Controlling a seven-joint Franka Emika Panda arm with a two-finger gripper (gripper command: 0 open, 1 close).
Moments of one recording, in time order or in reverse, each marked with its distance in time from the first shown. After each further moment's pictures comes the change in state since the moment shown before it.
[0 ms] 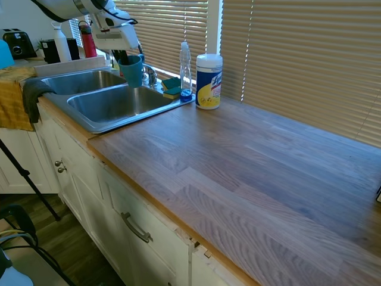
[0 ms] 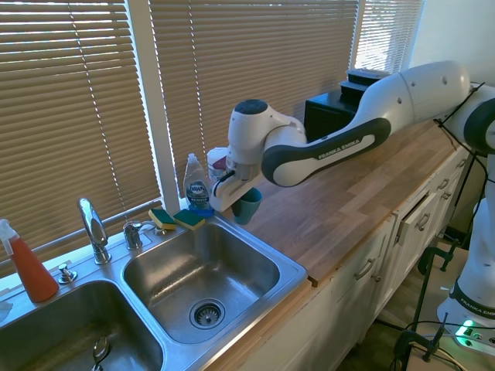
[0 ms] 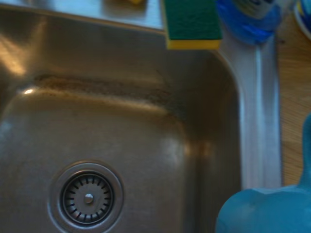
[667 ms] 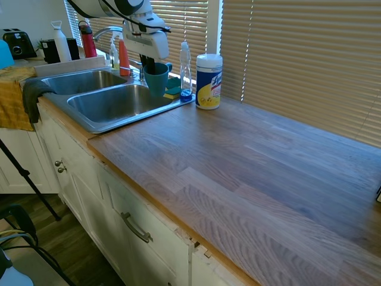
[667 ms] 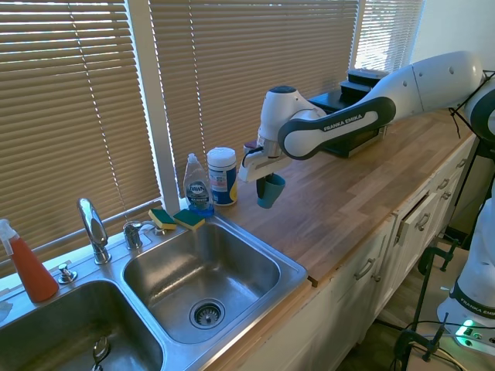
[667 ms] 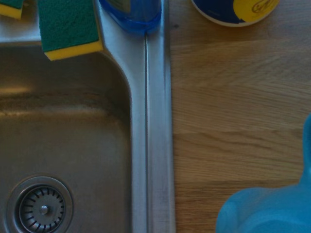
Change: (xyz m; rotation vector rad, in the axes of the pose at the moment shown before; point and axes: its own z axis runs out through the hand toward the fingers) arm 0.120 0.127 0.003 0.041 -0.123 0.219
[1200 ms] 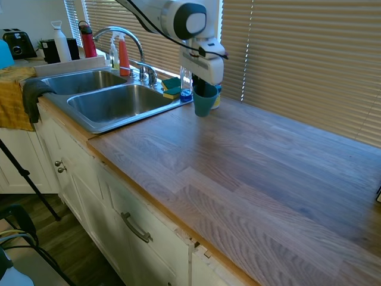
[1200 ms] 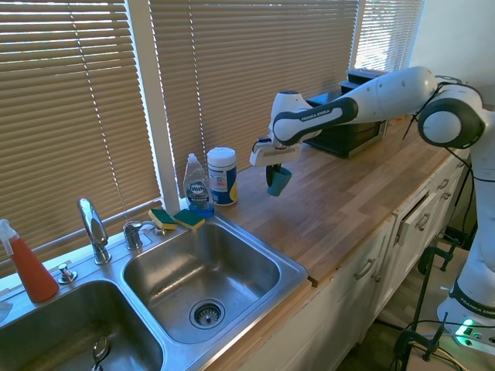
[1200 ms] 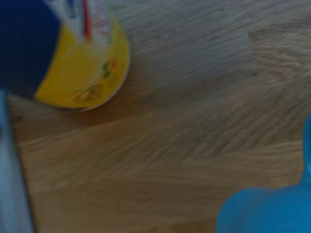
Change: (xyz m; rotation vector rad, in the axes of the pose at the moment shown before) arm 0.150 0.037 0.042 0.004 -0.062 0.159
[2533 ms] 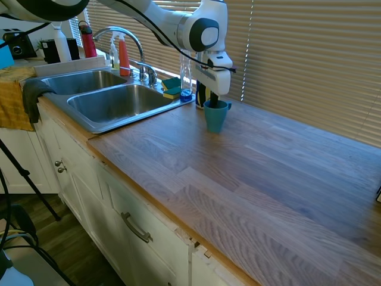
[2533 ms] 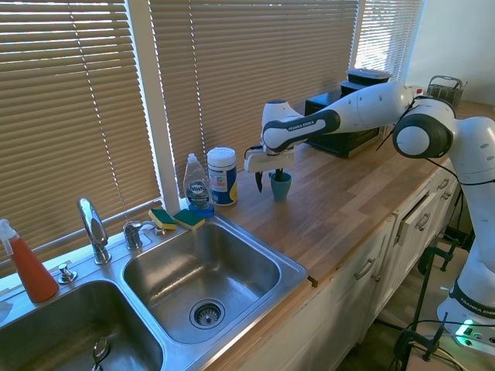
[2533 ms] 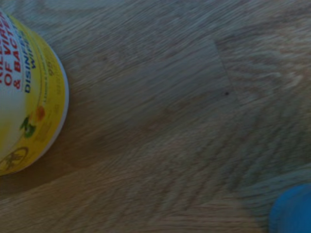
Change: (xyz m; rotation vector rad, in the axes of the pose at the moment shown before) arm 0.061 -0.018 0.071 -0.106 -0.002 0.186
